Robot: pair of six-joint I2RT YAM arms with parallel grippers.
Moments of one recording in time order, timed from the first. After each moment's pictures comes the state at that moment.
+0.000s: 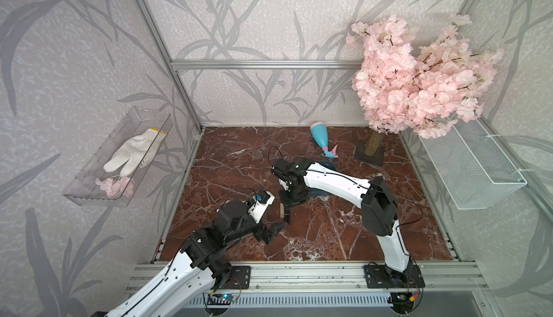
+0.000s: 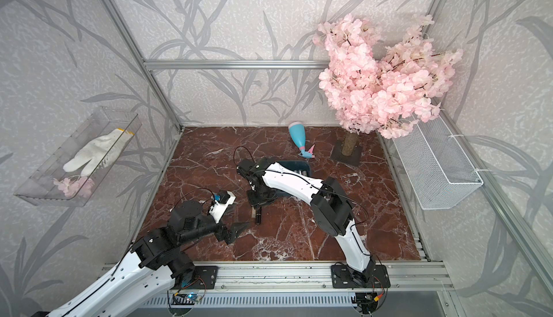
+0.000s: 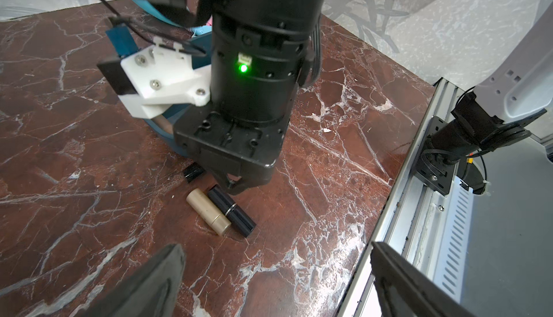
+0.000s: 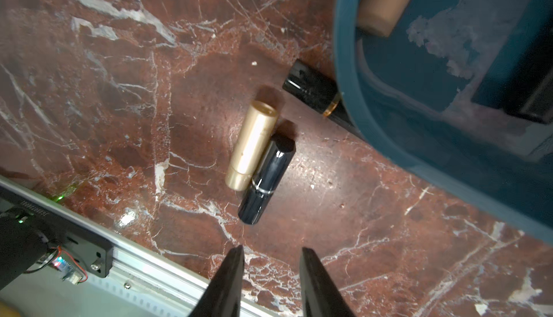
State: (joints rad) left arm -0.72 0.51 0.50 -0.50 0.23 -0.11; right arm 0.94 2.13 1.83 -1.16 -0.17 0.55
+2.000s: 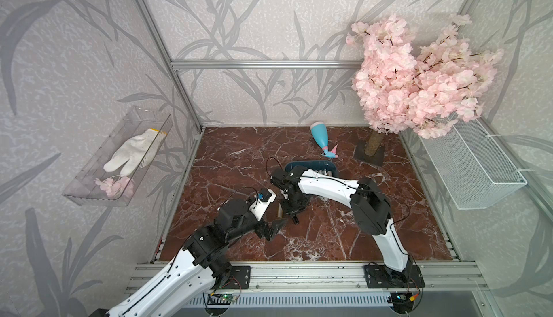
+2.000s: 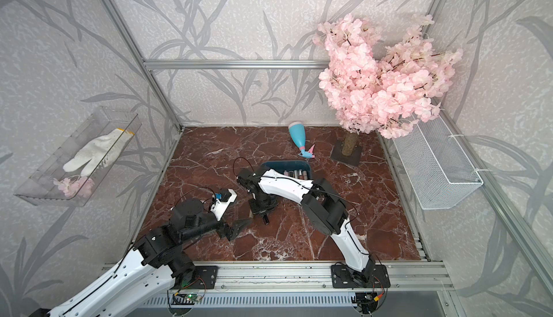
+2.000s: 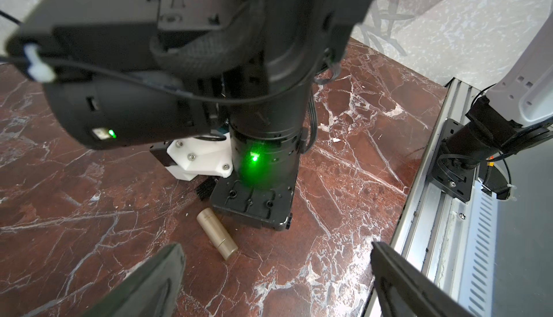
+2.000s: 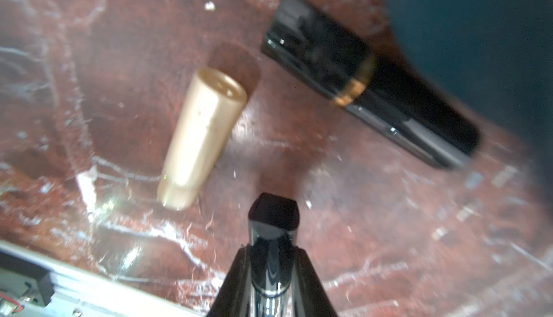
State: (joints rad) left arm -0.72 0.55 0.50 -0.42 0.20 -0.06; right arm 0.96 2.14 1.74 -1.14 -0.15 0.55
